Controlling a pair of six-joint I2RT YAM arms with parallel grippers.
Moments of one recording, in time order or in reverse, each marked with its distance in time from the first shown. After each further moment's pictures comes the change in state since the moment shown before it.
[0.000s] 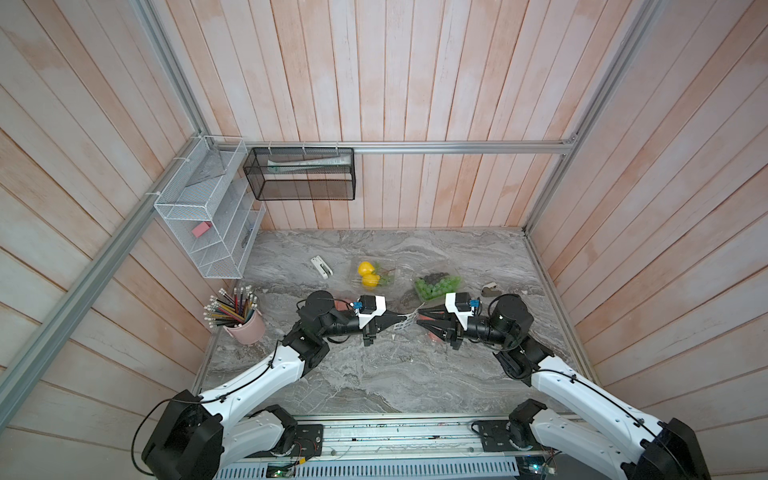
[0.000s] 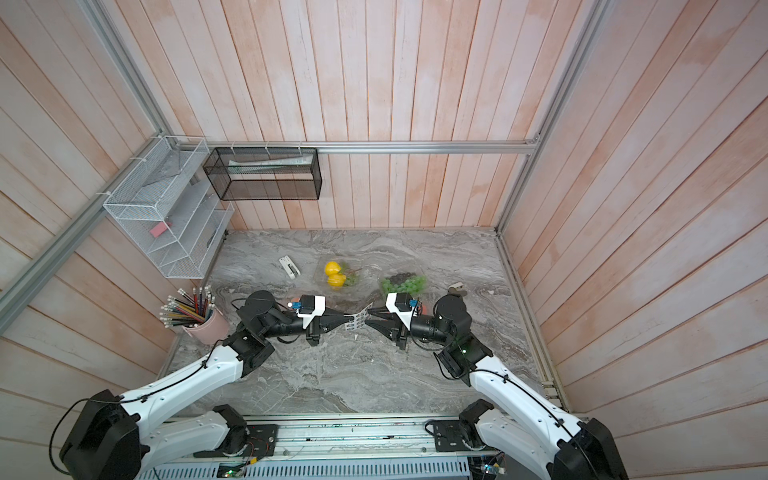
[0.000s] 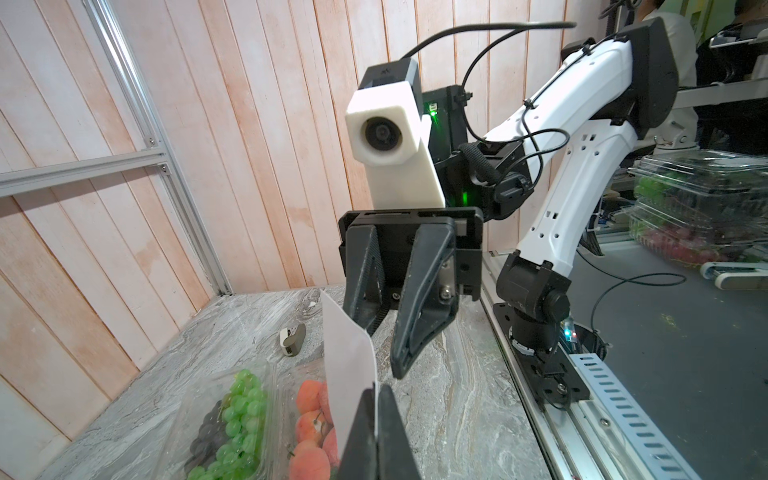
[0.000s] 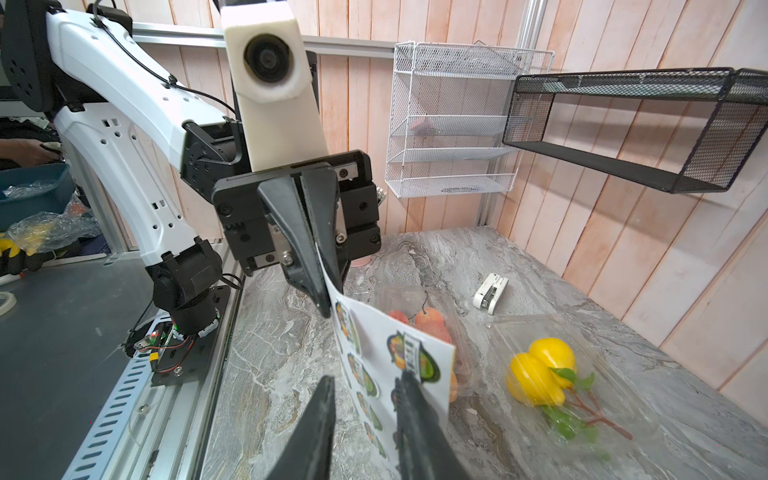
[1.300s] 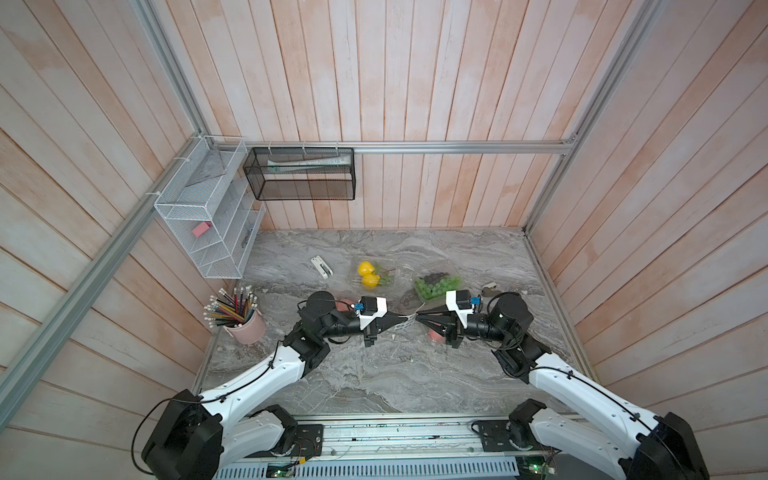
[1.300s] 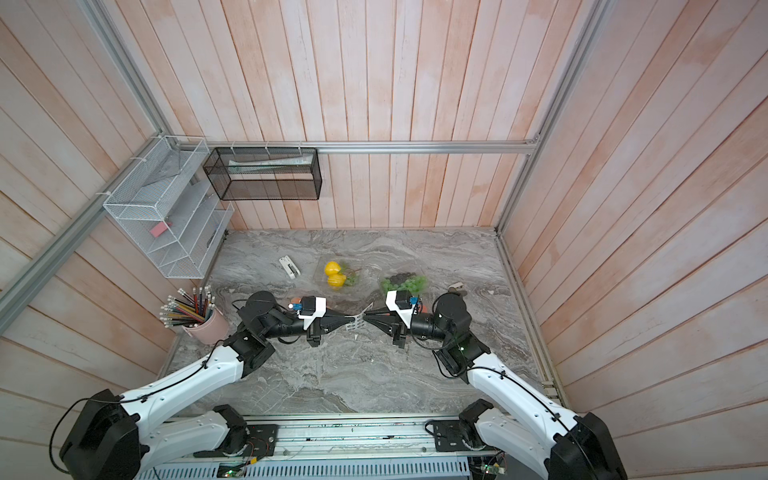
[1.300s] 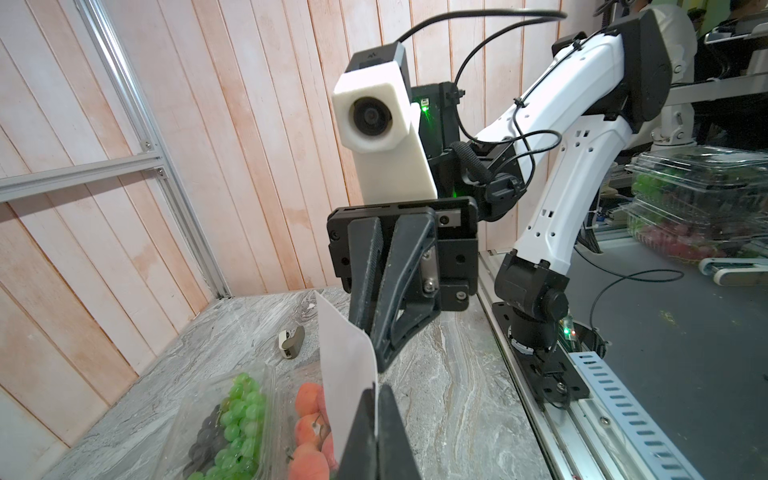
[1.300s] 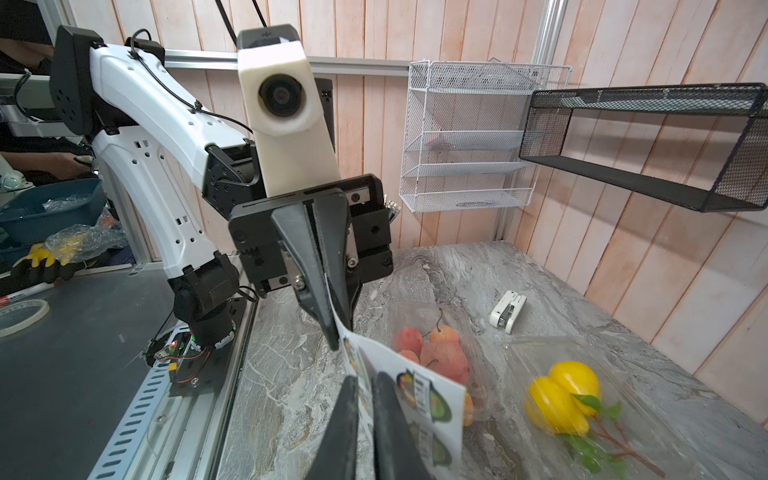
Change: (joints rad) left arm -0.008 0.000 0.000 0.000 -0.005 0.009; right arm 0.000 0.028 0.011 0.066 -0.048 0.052
